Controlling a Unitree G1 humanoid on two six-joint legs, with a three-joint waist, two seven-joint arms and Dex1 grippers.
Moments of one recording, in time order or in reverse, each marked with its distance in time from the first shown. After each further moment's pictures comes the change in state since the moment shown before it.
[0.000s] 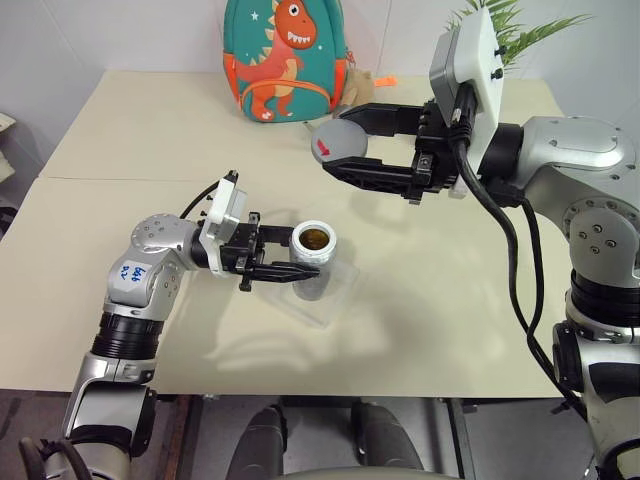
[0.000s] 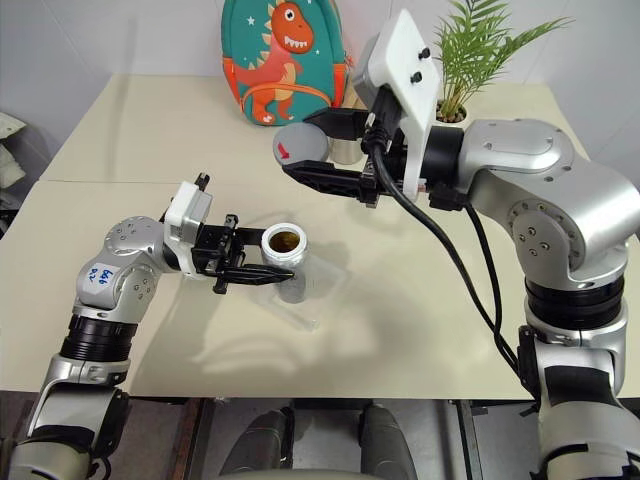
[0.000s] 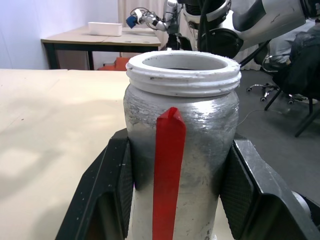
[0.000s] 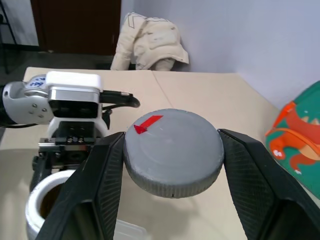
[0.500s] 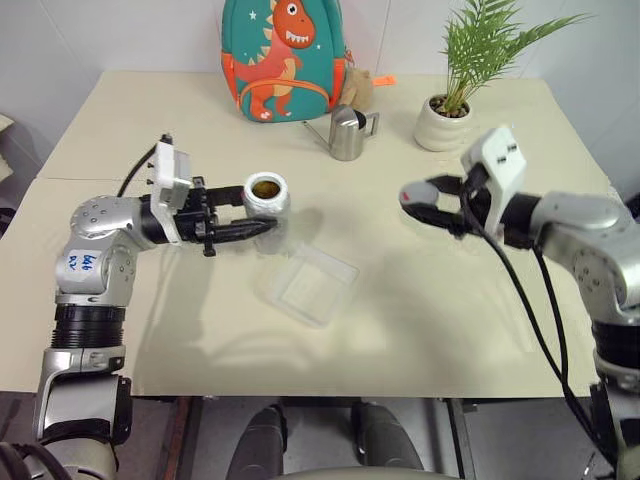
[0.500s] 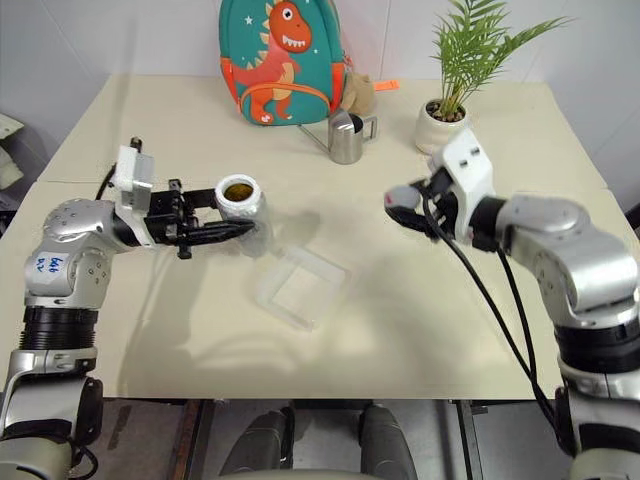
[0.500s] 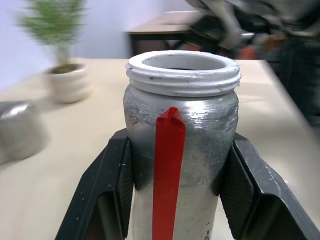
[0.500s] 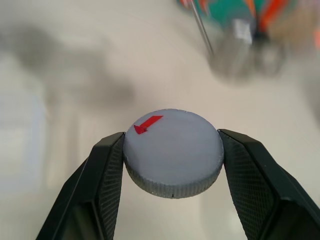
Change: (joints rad) left arm -0.047 0.109 0.179 0.155 0.072 -0.114 0.152; right arm 0.469 -0.125 -0.073 0.115 -0.225 -0.017 -0.132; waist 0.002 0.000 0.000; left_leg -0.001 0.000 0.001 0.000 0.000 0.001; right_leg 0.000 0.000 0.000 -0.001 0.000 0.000
